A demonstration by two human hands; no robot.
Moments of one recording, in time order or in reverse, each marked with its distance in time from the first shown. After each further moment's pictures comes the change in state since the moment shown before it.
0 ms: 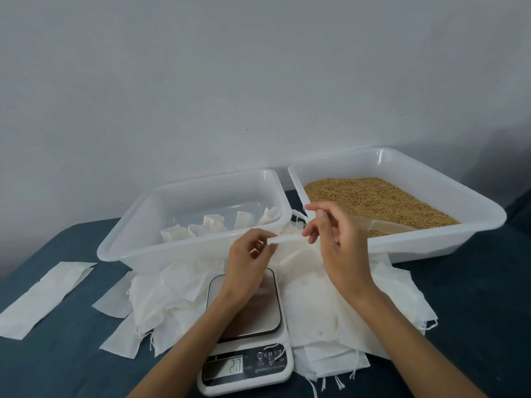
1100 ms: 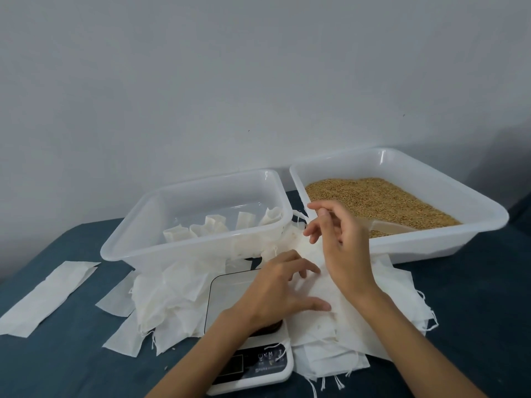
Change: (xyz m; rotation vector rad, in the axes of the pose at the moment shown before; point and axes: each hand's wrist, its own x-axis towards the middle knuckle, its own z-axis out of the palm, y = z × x) left_hand -0.024 0.013 0.019 0.391 -0.452 0.198; right_hand 0.002 -0.002 -0.002 0.032 0.005 0.021
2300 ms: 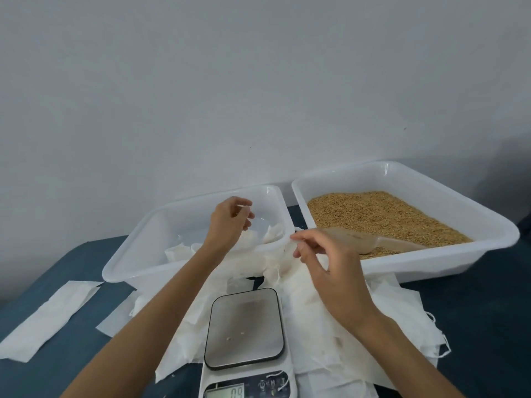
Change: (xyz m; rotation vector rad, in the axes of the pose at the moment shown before) left_hand 0.086 -0.041 -0.105 -0.237 0.459 -0.433; right_hand -0.002 -0.004 0.003 -0.167 -0.147 -0.088
